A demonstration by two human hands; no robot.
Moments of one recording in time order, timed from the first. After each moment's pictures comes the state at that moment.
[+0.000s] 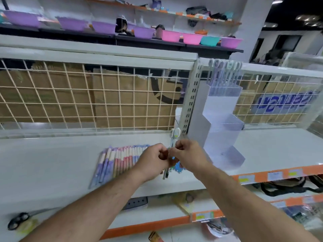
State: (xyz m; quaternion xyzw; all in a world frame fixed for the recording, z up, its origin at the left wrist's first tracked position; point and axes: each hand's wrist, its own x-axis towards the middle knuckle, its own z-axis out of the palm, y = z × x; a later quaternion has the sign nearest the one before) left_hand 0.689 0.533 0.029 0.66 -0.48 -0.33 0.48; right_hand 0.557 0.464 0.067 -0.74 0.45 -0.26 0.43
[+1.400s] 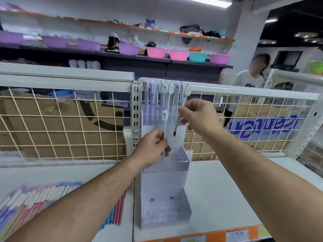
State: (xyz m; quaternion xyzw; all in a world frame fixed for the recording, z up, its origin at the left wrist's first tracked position) left_hand 0.551 0.272 0.116 0.62 -0.48 -0.28 0.56; right_hand 0.415 0.189 0.209 -0.76 0.35 -0.41 0.36
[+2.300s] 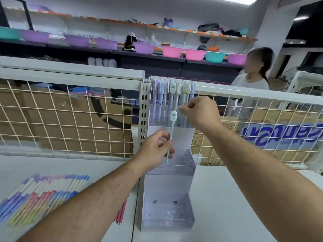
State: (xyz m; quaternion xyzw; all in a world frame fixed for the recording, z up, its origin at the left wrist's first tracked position) left_hand 0.550 0.277 0.111 0.64 -0.46 -0.26 0.55; right_hand 0.449 0.153 0.211 -0.82 0.42 -0.35 0.18
